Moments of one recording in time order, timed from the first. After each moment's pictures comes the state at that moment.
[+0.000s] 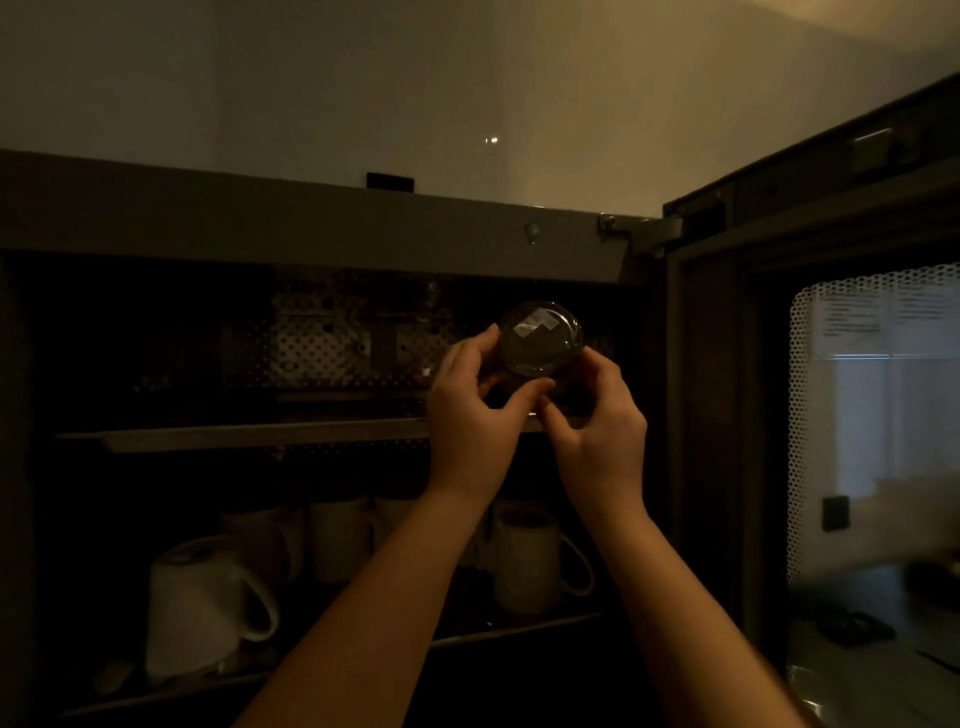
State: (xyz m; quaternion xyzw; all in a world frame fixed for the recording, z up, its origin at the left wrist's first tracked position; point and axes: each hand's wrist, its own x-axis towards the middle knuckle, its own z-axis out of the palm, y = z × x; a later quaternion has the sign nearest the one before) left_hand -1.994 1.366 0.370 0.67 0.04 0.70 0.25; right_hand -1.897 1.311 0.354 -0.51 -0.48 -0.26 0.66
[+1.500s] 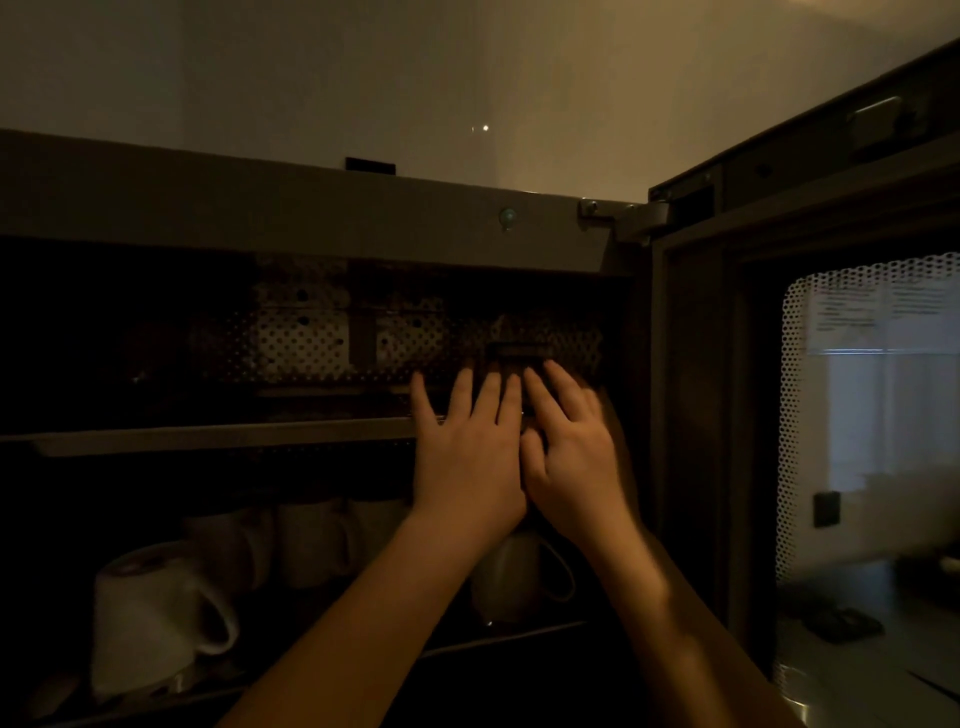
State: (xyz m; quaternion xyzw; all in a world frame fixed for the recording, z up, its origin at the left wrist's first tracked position) left_hand -1.980 1.358 0.353 0.83 0.34 0.35 -0.27; right_hand -1.874 1.324 0.342 -0.63 -0.53 -0.32 0.48
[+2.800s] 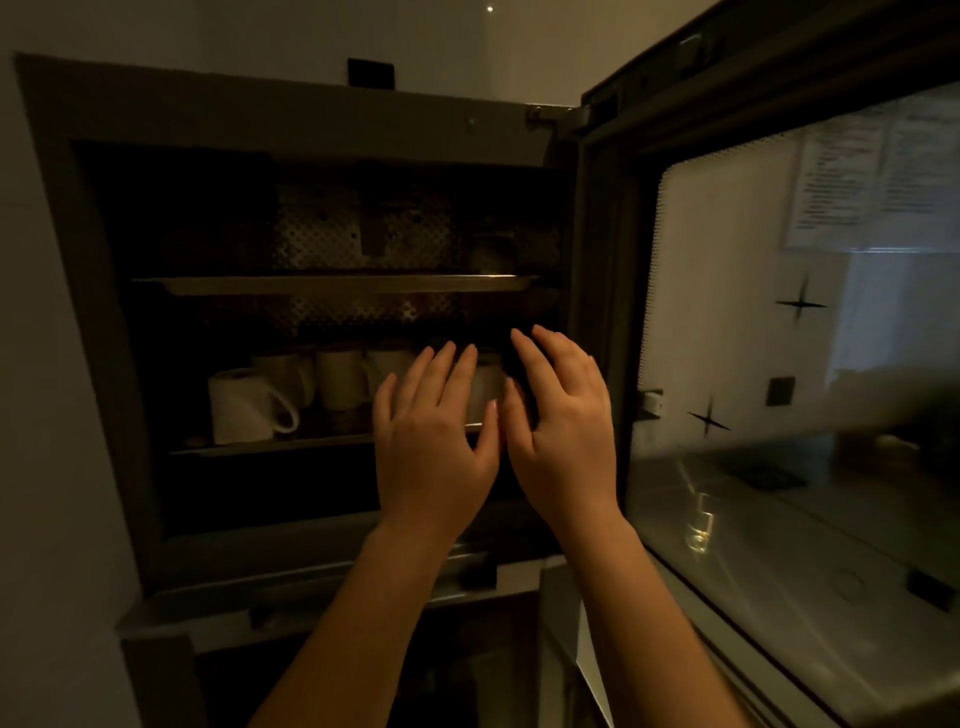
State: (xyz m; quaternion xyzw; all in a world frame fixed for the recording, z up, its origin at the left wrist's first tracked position) left_hand -2.062 1.206 0.249 0.78 0.31 0.53 -0.09; right_hand -1.963 1.145 0.260 -0.61 -0.53 -0.29 0.52
